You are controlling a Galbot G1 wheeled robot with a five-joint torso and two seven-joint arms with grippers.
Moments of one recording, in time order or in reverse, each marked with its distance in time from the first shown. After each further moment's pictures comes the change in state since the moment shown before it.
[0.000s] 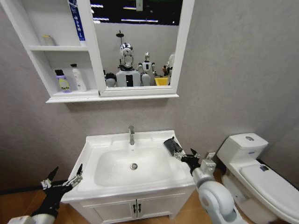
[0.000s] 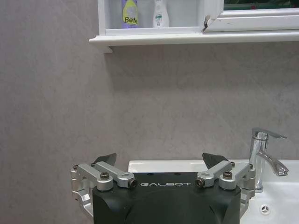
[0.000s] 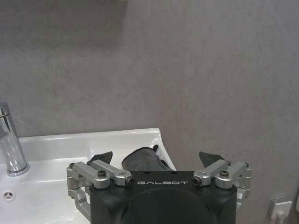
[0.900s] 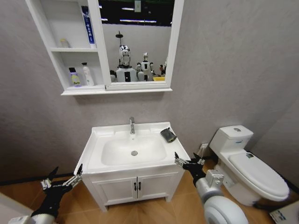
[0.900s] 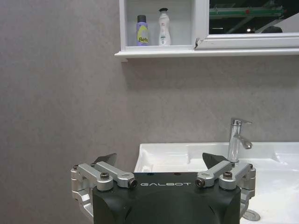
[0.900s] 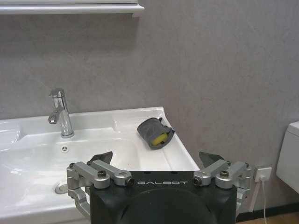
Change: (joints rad) left arm 0.000 0.000 0.000 0.000 0.000 0.000 0.000; right arm -0.037 -0.004 -0.024 0.069 0.031 -0.037 0.004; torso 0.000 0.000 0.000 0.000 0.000
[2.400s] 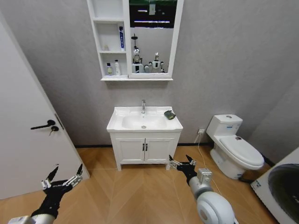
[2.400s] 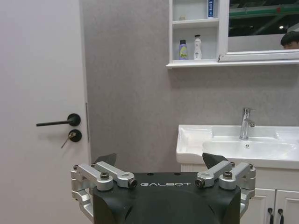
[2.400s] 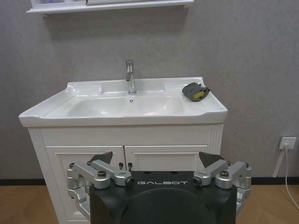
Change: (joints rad) left arm 0.000 0.000 0.000 0.000 0.000 0.000 0.000; right arm 0.045 -0.004 -0.021 -0.097 0.005 0.013 -0.072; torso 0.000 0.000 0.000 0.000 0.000
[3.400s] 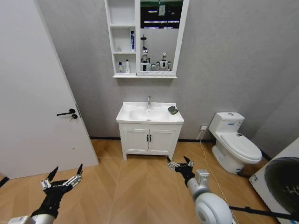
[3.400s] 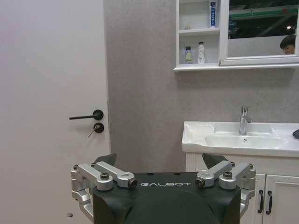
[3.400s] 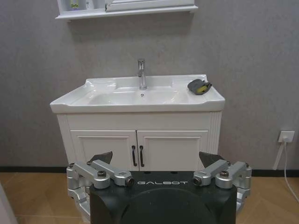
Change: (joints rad) left arm 0.000 0.000 0.000 0.000 0.000 0.000 0.000; right arm -0.007 0.006 -0.020 -0.027 -0.038 0.060 -0.011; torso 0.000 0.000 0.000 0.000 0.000
